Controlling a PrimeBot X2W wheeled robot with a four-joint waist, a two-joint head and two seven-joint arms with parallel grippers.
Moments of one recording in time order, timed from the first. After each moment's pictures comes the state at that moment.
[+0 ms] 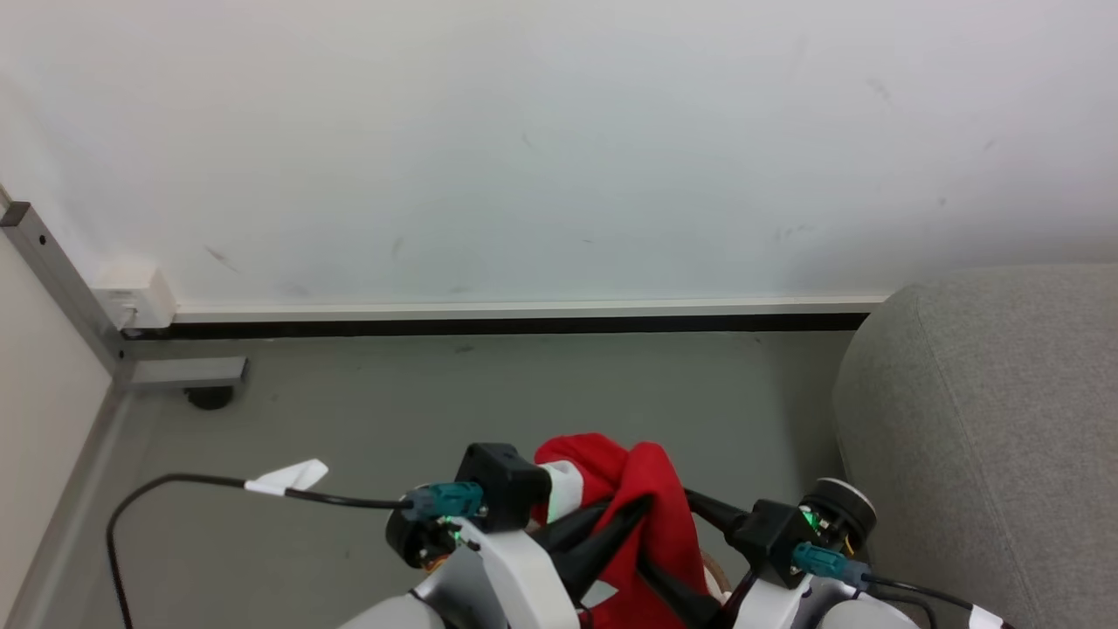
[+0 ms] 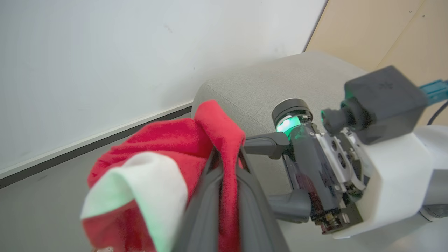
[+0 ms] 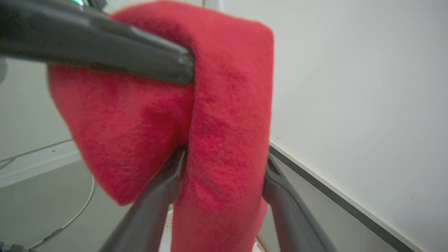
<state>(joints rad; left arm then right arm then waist) -0.47 0.42 -0.92 -0.09 -0.77 0.08 0.14 -0.53 -0.29 1.01 0.39 0.56 0.13 -0.19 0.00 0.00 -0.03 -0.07</state>
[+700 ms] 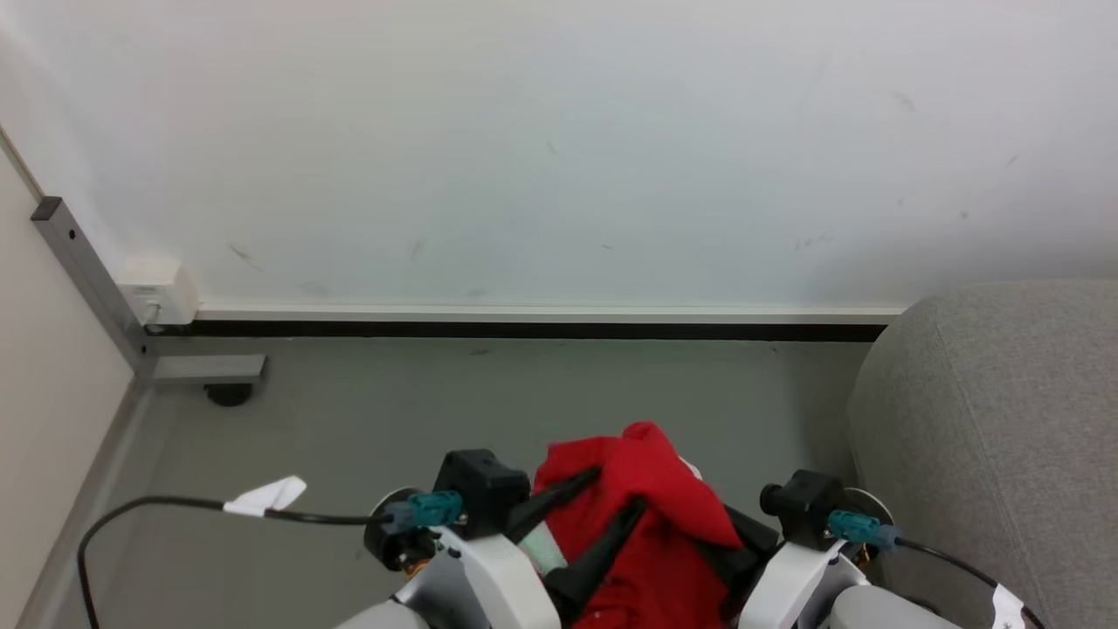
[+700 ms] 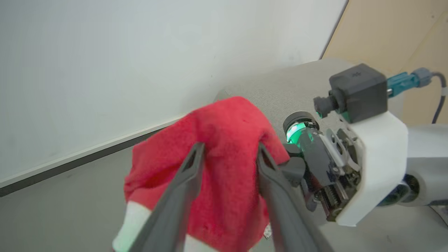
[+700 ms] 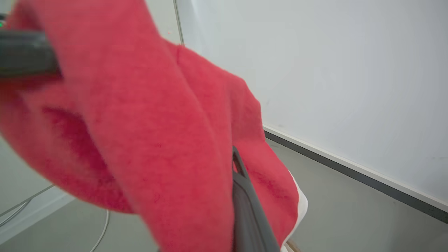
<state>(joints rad) -0.47 0.43 -0.93 -0.08 -0.74 0.09 0.10 -0.58 -0.25 1.10 0.56 0.85 0.13 -0.26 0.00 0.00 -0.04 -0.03</state>
